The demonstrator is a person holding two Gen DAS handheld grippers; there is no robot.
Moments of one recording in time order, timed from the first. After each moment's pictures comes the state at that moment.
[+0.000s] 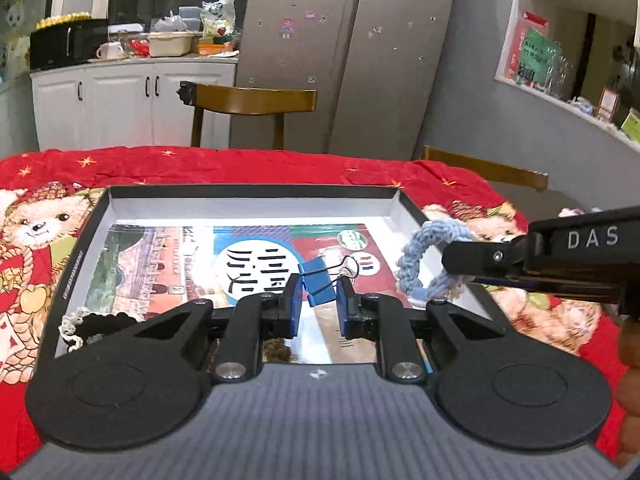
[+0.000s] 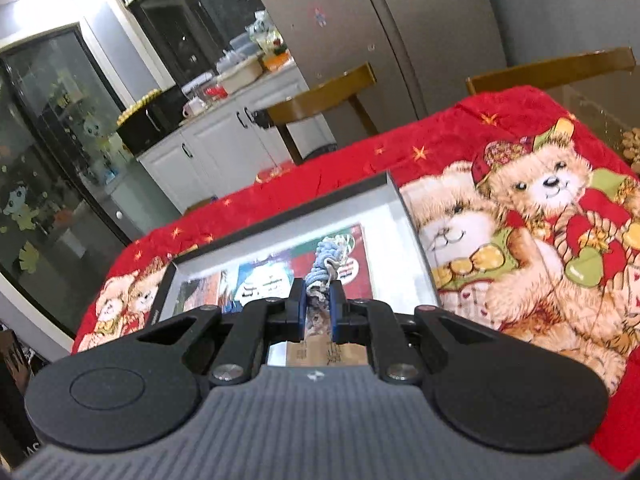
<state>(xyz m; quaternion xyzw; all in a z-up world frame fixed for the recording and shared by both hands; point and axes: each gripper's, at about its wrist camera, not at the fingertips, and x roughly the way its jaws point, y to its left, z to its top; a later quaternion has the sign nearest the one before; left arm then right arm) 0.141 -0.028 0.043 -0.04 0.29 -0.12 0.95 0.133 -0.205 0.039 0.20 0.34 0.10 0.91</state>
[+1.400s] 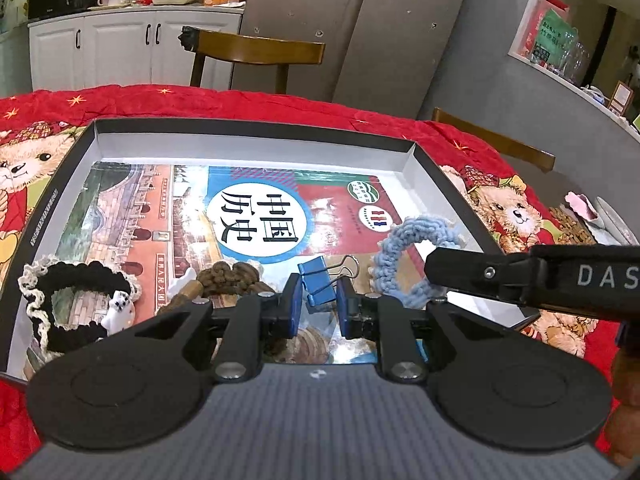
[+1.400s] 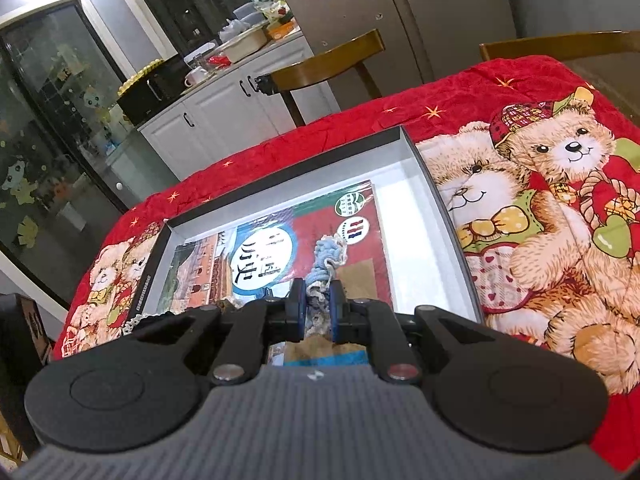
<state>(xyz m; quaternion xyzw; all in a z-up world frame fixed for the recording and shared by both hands) 0.164 -0.020 0.010 -0.08 0.36 -0.13 0.92 0.141 -0.191 0.017 0.19 0.37 0.11 0.90</state>
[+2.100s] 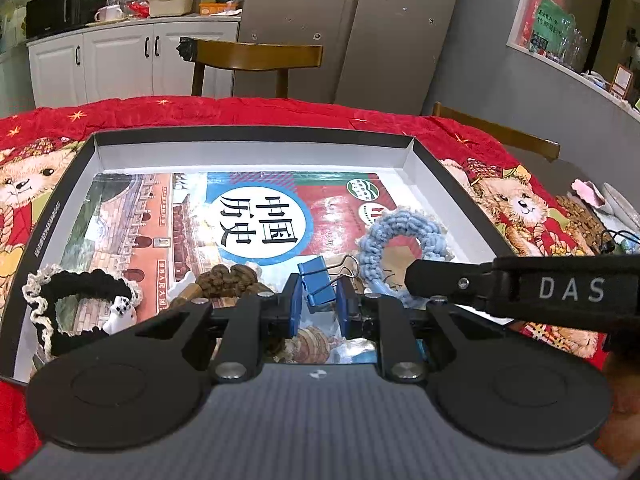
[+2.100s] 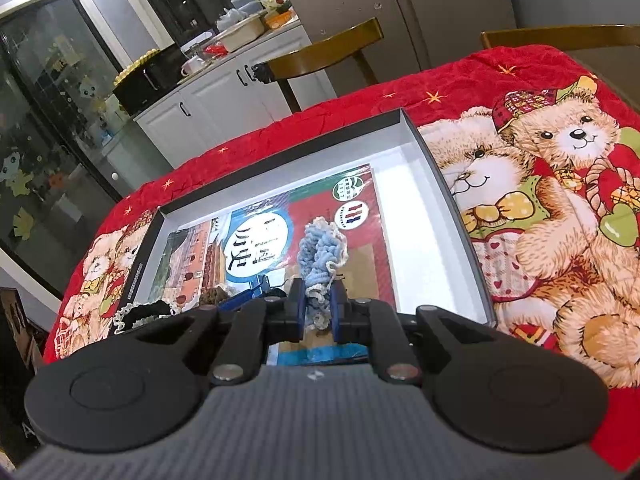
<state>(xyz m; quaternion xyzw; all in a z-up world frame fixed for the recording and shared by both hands) 0.159 -0.029 0.009 -0.04 0.35 -0.12 0.93 0.144 -0.187 0.008 0.19 0.39 0.11 0.90</state>
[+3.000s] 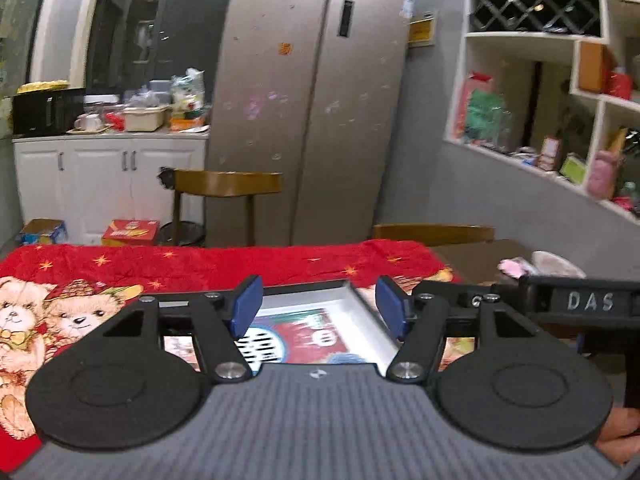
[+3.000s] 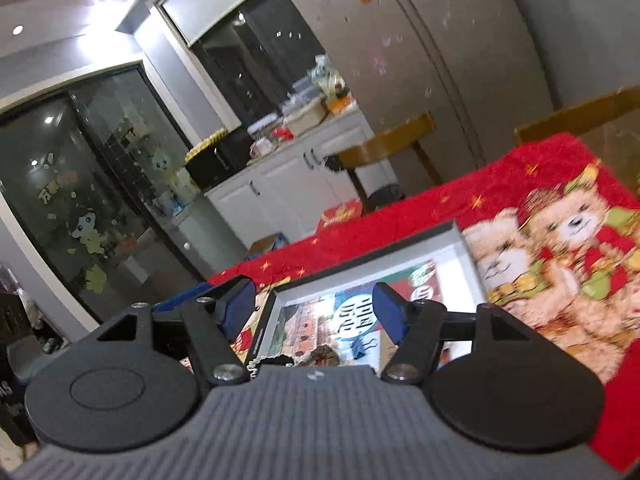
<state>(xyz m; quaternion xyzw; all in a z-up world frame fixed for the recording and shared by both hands) 0.050 0.007 0.169 -0.04 0.19 -0.18 0.96 0.040 -0.209 0.124 0.23 0.24 0.16 0.93</state>
